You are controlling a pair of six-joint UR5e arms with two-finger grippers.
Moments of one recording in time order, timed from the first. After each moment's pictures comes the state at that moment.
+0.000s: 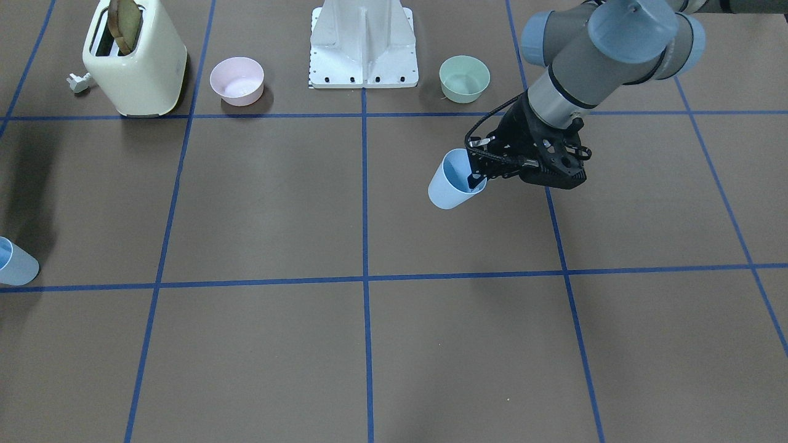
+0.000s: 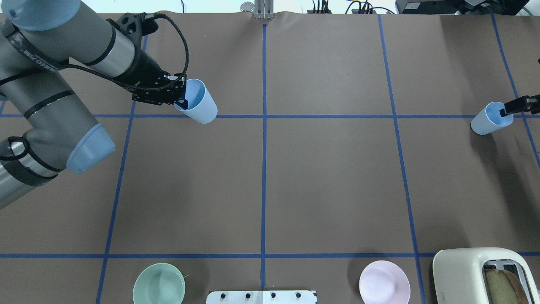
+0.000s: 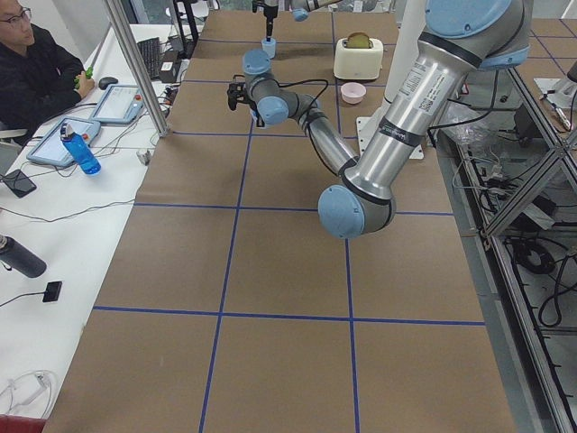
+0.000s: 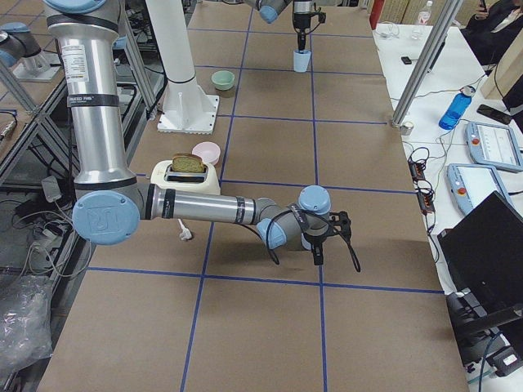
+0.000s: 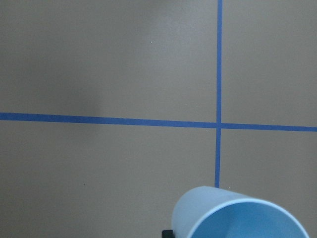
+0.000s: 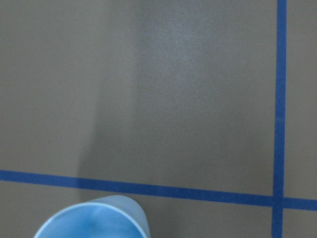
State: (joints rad) left arm -0.86 -2.13 -1.79 -1.81 -2.27 -1.19; right arm 1.26 -1.50 1.35 -0.92 2.24 0.47
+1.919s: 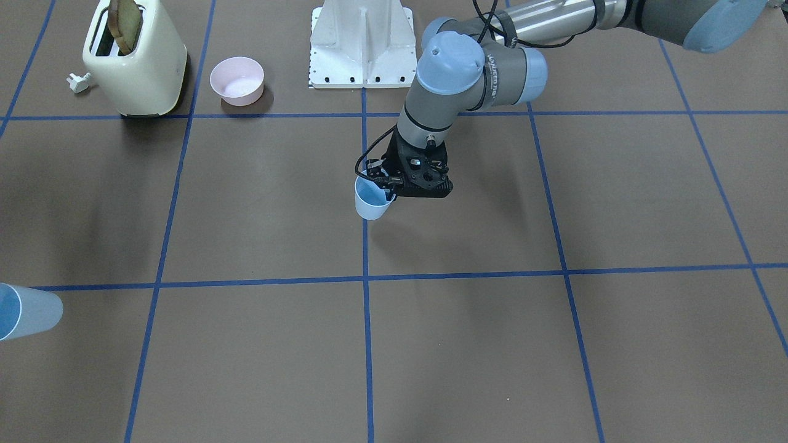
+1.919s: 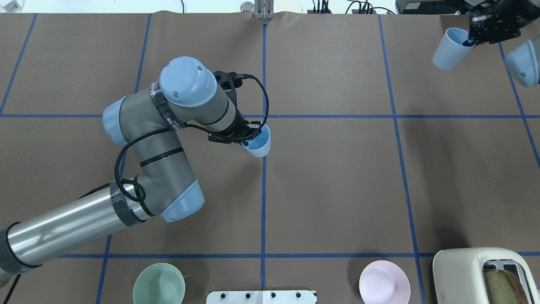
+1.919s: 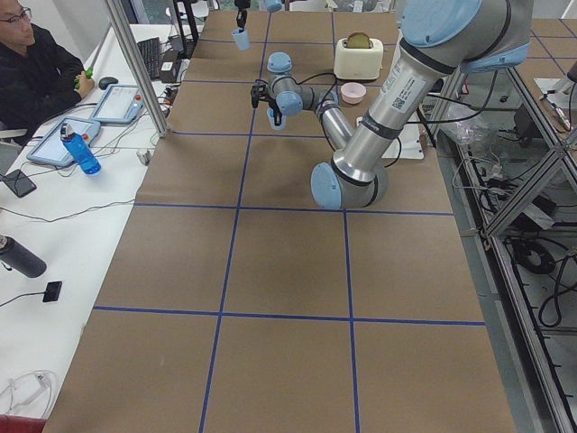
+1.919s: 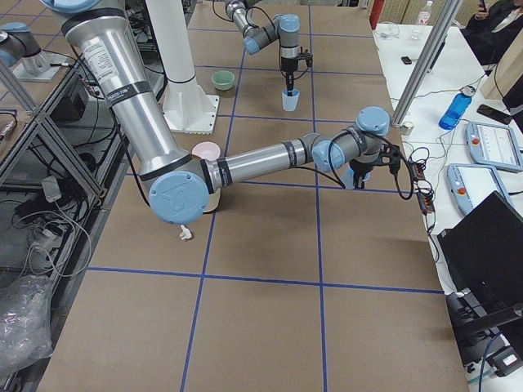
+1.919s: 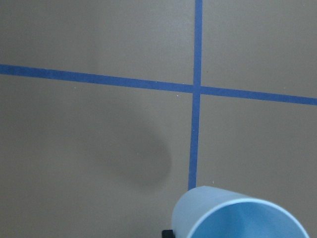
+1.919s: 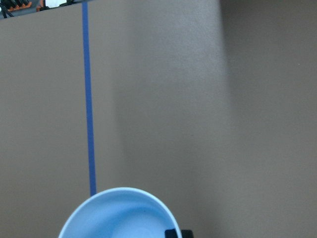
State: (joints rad) left arm -0.59 -2.32 -1.56 -1.80 -1.96 -1.31; right arm 1.29 -1.11 1.41 -1.34 2.36 0.68
